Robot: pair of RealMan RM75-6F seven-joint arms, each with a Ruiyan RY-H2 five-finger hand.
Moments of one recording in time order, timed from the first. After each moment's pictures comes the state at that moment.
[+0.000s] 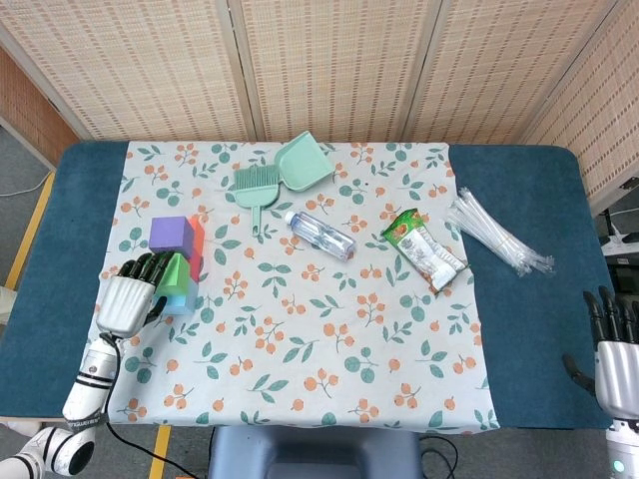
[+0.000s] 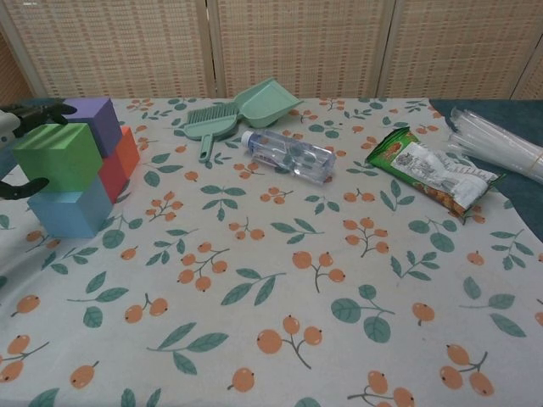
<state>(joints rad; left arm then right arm) -0.43 -1.56 -0.14 -1.11 1.53 1.30 0.25 -0.05 -1.17 0.10 -1.67 -1.46 1.62 -0.30</state>
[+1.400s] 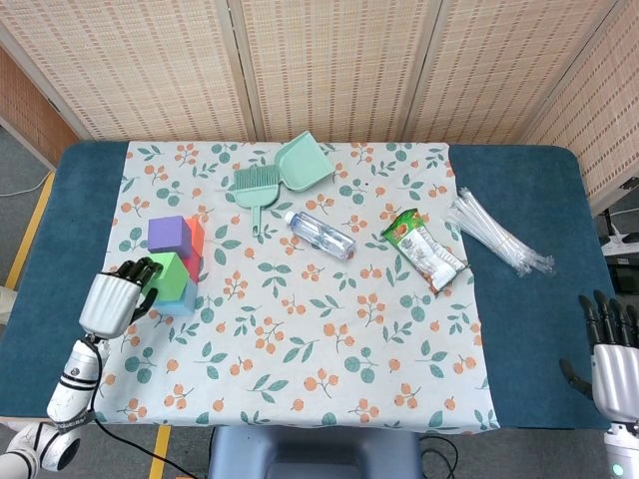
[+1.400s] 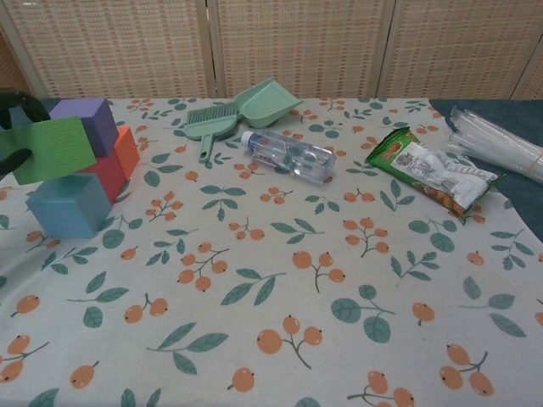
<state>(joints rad) -0.44 -1.60 -0.09 -0.88 1.61 1.51 0.04 -0.05 -1.15 0.08 -1.70 -1.46 1.61 -0.30</state>
